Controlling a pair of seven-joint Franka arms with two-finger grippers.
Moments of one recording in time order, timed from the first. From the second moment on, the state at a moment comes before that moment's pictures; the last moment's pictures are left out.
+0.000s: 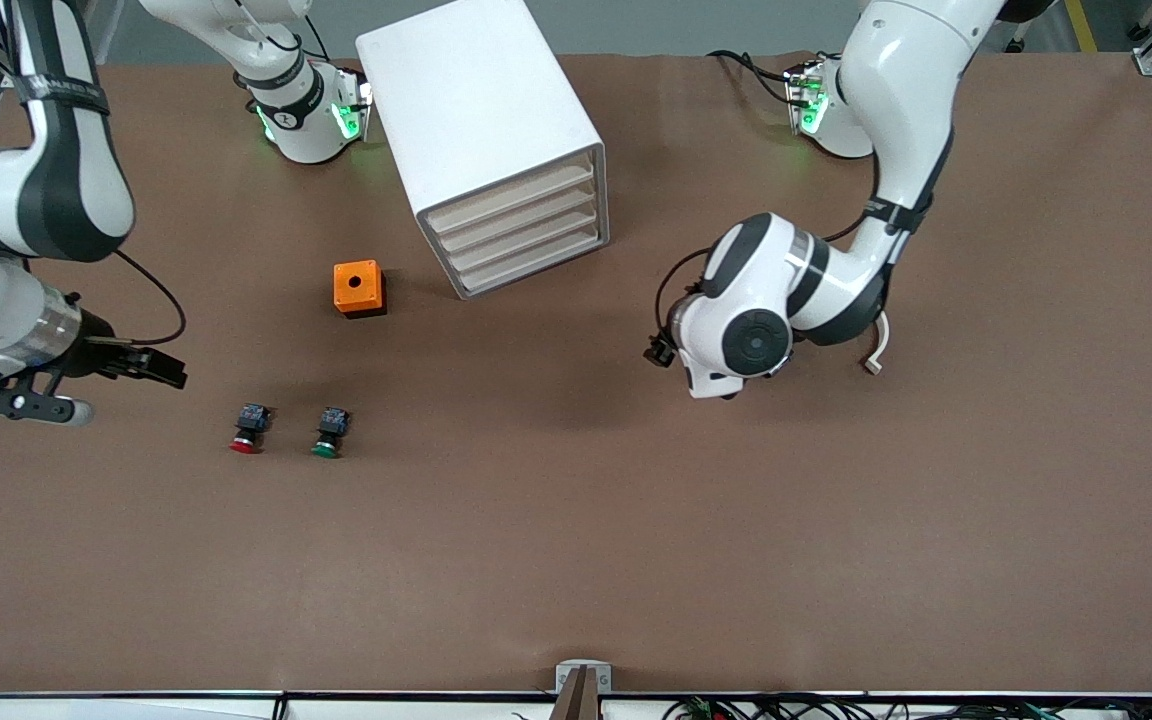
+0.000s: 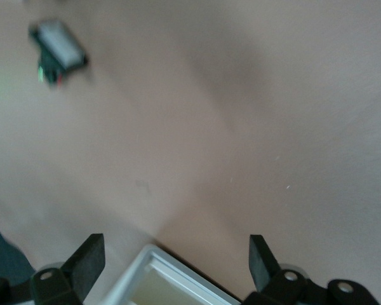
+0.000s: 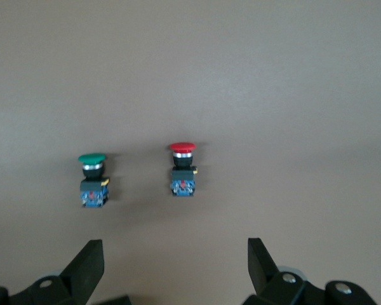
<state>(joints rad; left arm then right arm) -0.44 0.59 -0.19 -1.60 -0.31 1.82 -1.56 0.01 0.17 -0.06 -1.93 0.02 2.11 0.12</state>
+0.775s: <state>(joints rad) -0.49 0.69 -0.20 -1.59 -0.74 1.69 -2.08 0.01 0.41 -0.06 -2.03 0.08 2.47 0.15</state>
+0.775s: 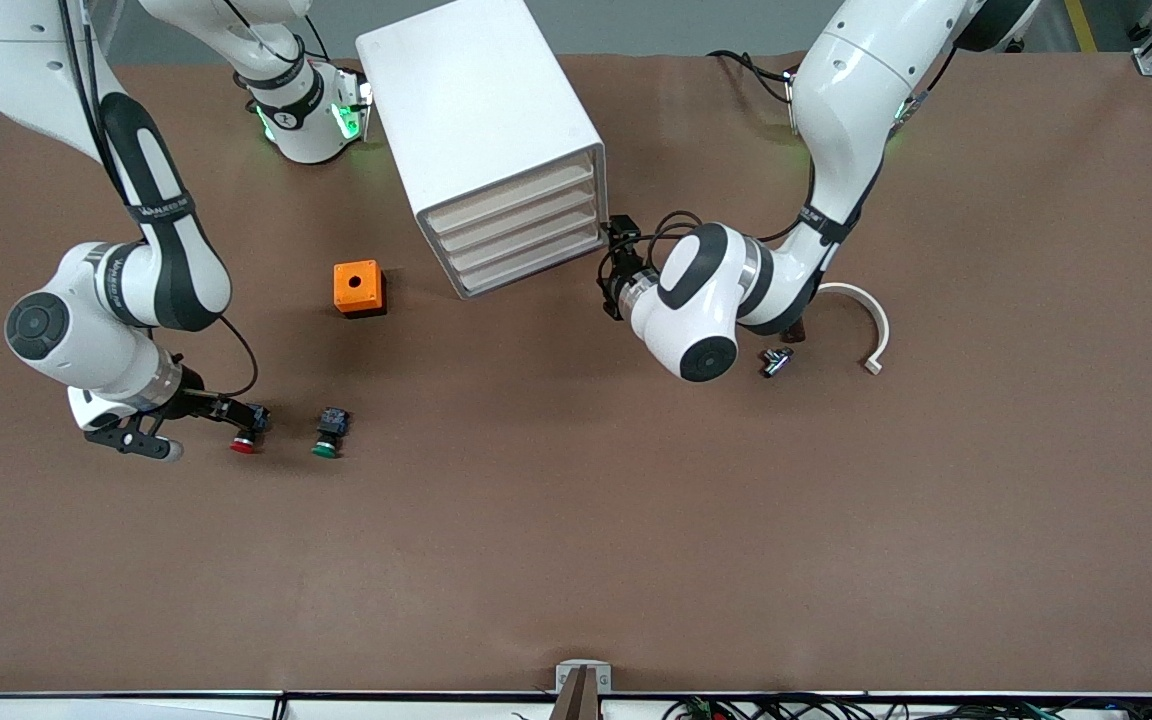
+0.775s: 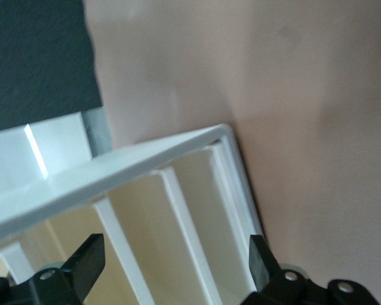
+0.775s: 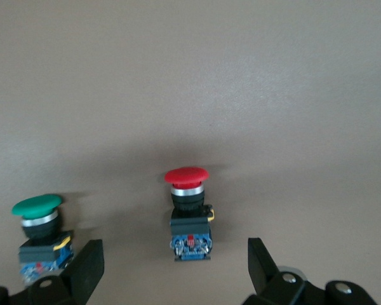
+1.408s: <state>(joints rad) -0.54 0.76 -0.20 -1.58 -0.94 1.69 -2.34 0.02 0.48 -0.06 -2.06 0.08 2.55 0.15</state>
